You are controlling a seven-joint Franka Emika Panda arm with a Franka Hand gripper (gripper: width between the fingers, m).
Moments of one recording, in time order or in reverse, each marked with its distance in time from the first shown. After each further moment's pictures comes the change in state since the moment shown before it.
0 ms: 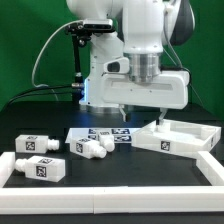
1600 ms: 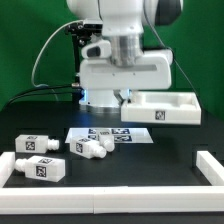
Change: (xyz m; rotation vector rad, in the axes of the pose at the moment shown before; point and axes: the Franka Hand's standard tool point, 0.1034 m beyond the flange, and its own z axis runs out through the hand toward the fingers) arm 0.067 0.040 -0.078 0.039 -0.036 -0.323
